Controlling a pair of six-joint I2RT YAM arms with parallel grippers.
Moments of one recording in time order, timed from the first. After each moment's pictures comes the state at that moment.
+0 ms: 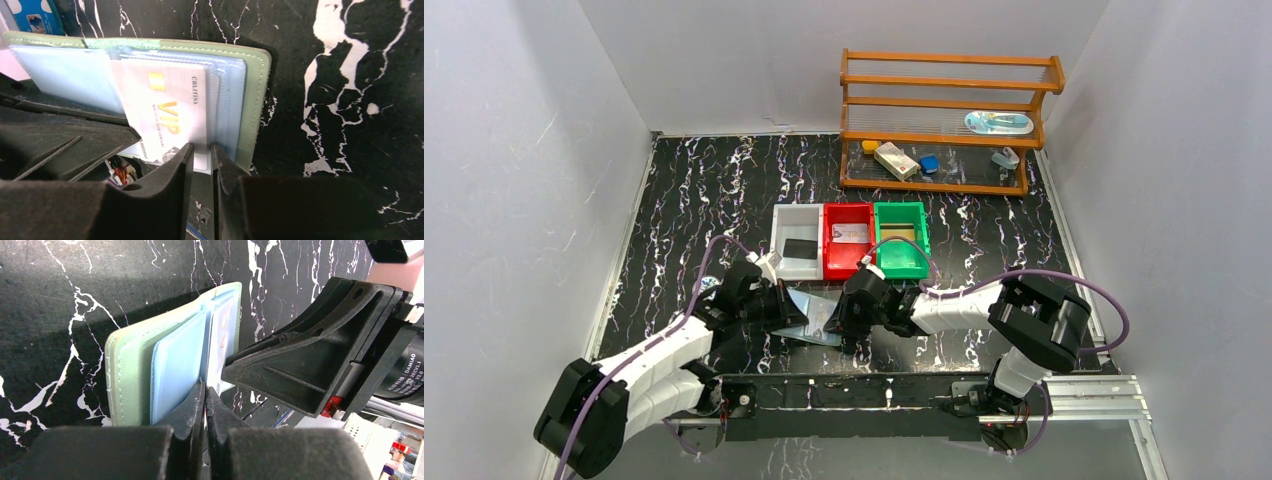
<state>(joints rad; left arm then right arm) -0.54 0.99 0.32 -0.11 0.39 -0.75 1.10 1.60 0.68 0.13 -0.02 1.25</state>
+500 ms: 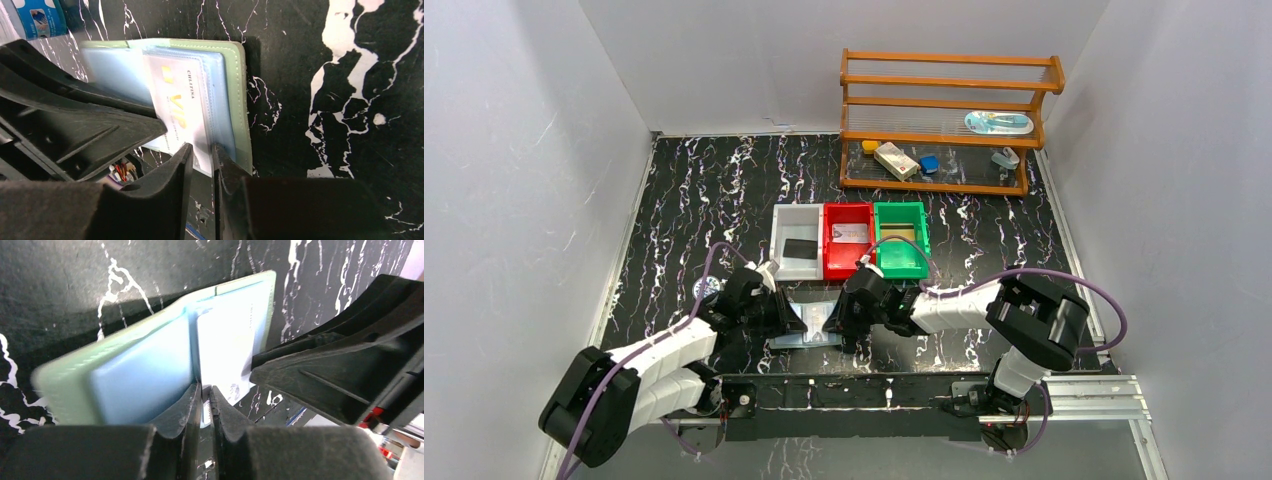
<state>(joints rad) -0.54 1.03 0.26 -0.05 0.38 -0.79 1.10 1.61 0.68 0.15 -0.04 1.22</state>
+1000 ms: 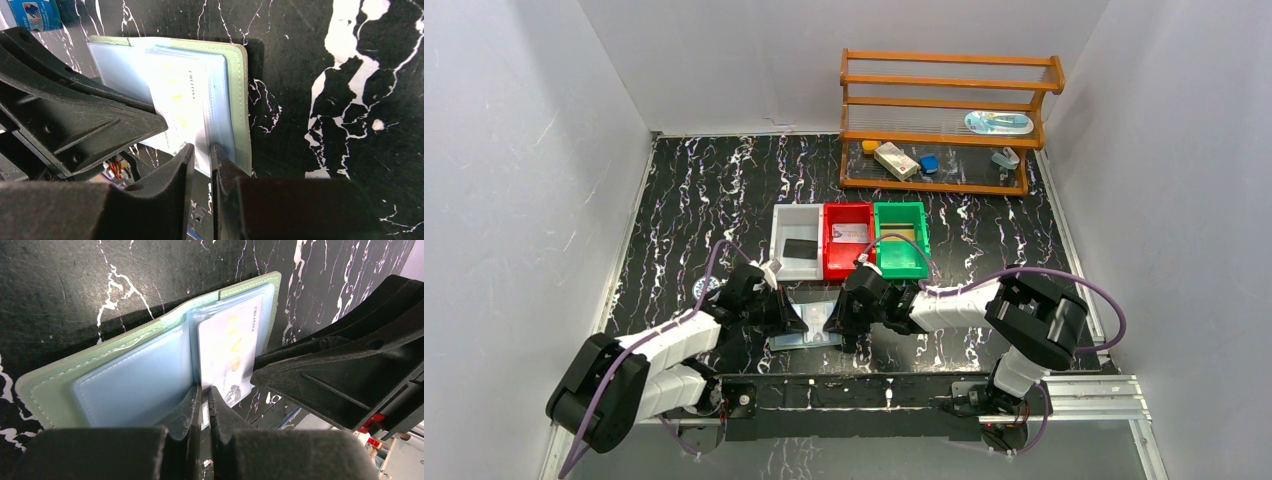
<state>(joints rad) -0.52 1.13 0.28 -0.03 0.44 -0.79 1.10 1.62 0.69 0.13 -0.06 1.18</state>
